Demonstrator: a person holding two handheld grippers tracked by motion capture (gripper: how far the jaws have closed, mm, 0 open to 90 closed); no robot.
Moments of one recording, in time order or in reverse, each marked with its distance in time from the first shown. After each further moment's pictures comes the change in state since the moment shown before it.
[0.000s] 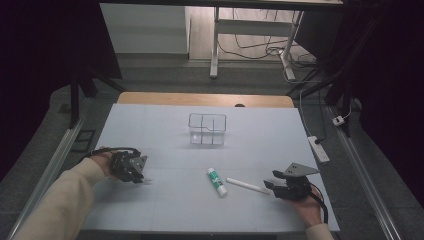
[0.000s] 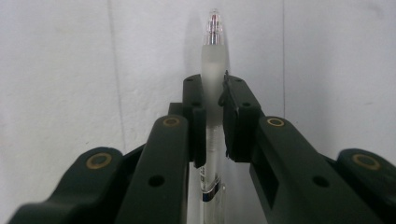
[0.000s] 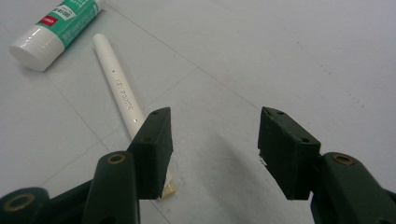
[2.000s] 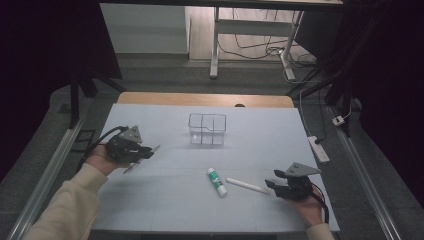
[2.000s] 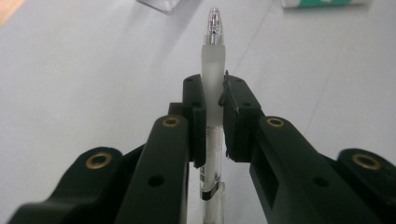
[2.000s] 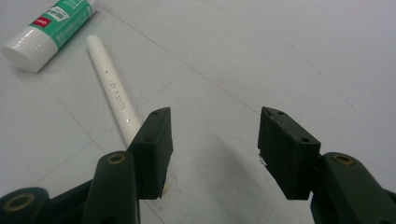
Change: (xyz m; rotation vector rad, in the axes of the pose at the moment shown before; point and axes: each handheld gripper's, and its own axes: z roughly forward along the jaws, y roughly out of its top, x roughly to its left) left arm -0.009 0.015 -0.065 -0.414 0.270 -0.506; right arm -0.003 -0.001 -0.002 -0.010 -0.018 0.003
